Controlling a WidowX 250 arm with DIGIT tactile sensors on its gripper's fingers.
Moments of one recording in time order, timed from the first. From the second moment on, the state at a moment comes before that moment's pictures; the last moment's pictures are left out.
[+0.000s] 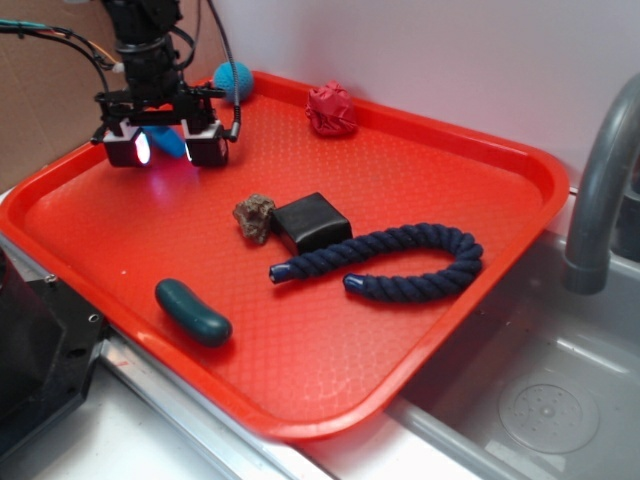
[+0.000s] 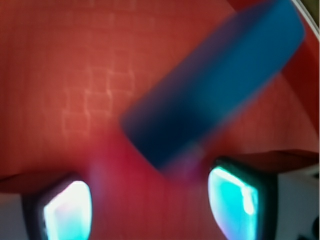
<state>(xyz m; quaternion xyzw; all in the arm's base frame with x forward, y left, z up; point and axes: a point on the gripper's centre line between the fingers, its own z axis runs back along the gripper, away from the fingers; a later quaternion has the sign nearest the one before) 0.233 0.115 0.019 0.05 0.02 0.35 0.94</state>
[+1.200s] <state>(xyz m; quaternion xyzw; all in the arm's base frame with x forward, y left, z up) 0.227 0.132 0.086 -0.08 -0.11 0.56 0.82</state>
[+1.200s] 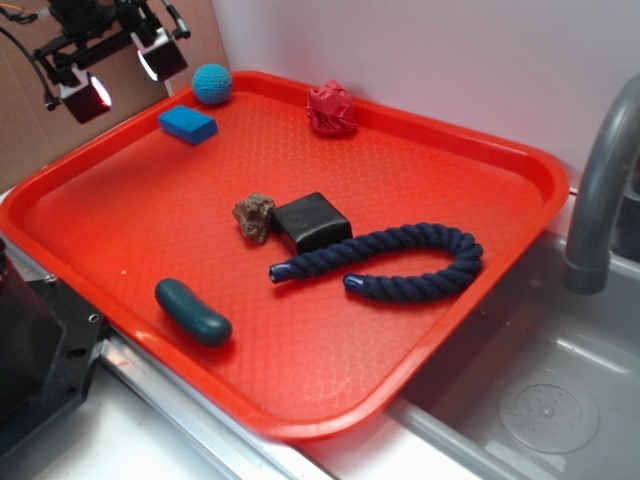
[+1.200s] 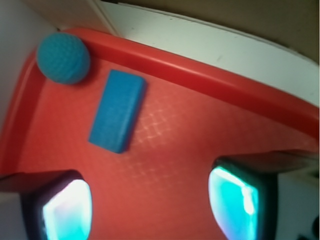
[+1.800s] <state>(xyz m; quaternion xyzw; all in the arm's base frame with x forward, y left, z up) 0.287 0.152 0.034 -0.05 -0.07 0.58 0.81</state>
